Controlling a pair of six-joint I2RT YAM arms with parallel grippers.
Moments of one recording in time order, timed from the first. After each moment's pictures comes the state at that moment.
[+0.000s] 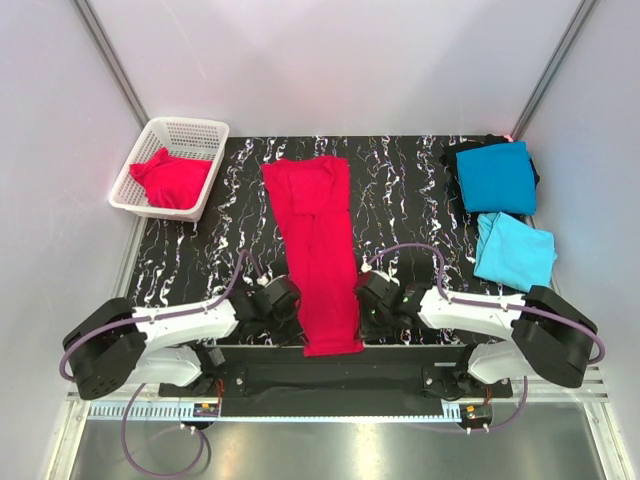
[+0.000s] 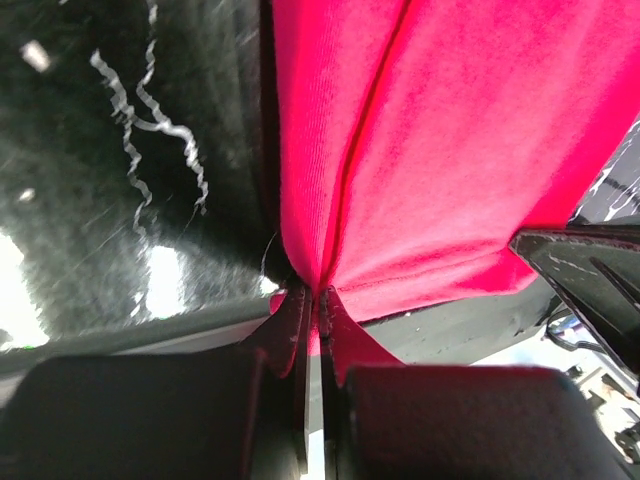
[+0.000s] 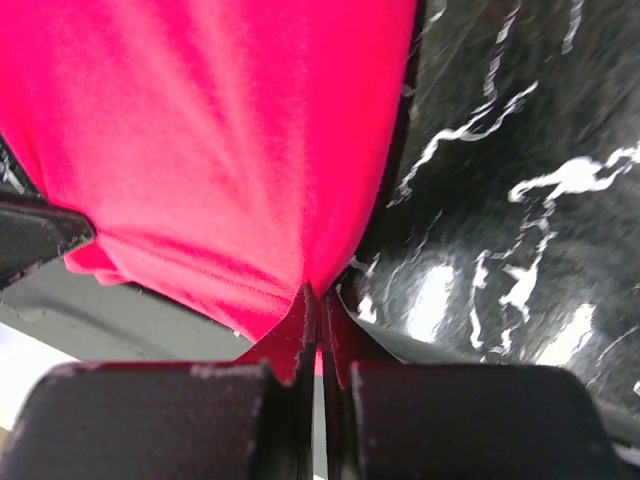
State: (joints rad) left arm -0.97 1.23 0.48 -0.35 0.12 -1.29; right arm 1.00 1.35 0.60 -0.36 -0.07 0.95
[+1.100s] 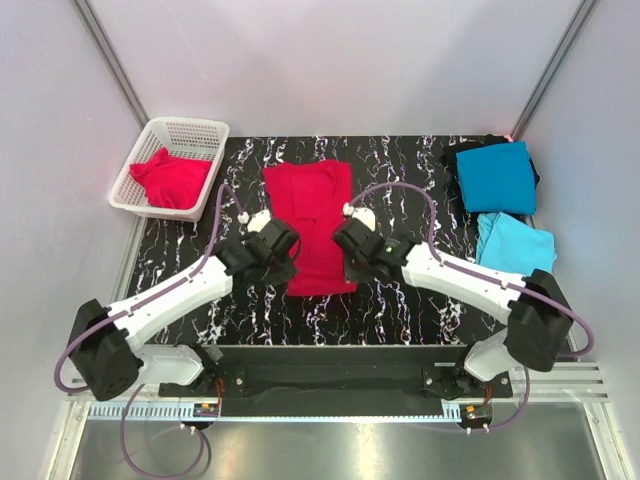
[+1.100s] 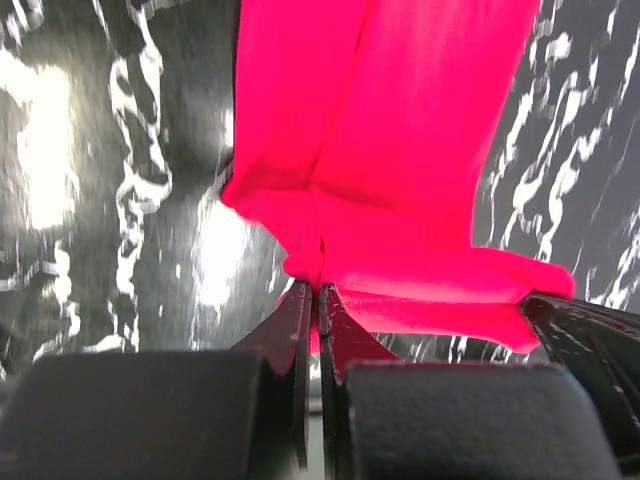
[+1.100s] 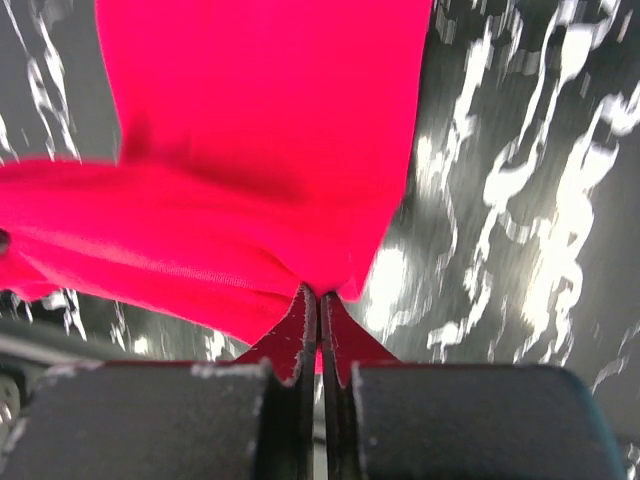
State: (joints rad) left arm -0.81 1.24 0.97 -0.76 -0.27 -1.10; right arm 0.94 1.48 1.12 -0.66 0.28 0.72
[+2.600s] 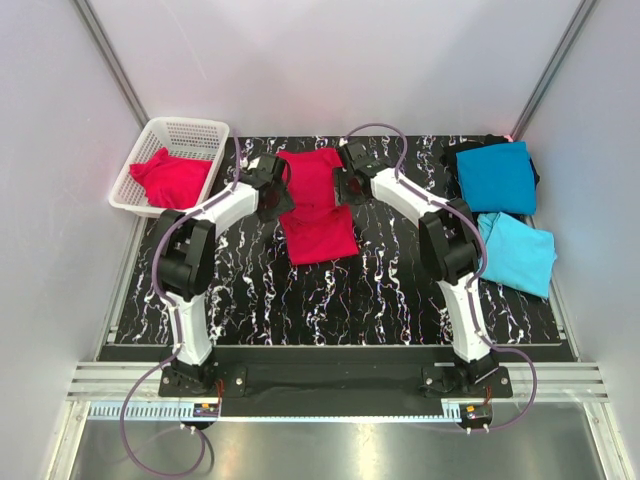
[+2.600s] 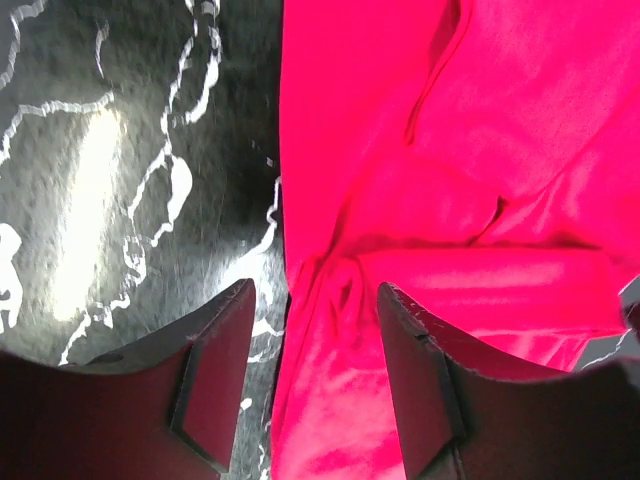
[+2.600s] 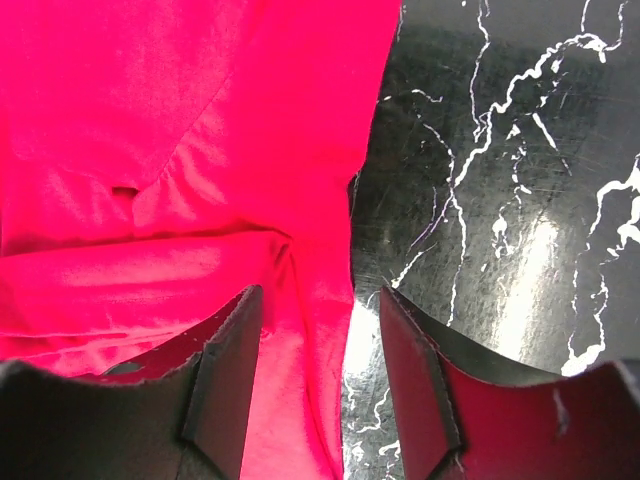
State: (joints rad) left arm -0.37 1.97 1.46 -0.51 -0.16 -0.77; right arm 0.52 2.26 1.90 -0.58 0.11 0.33
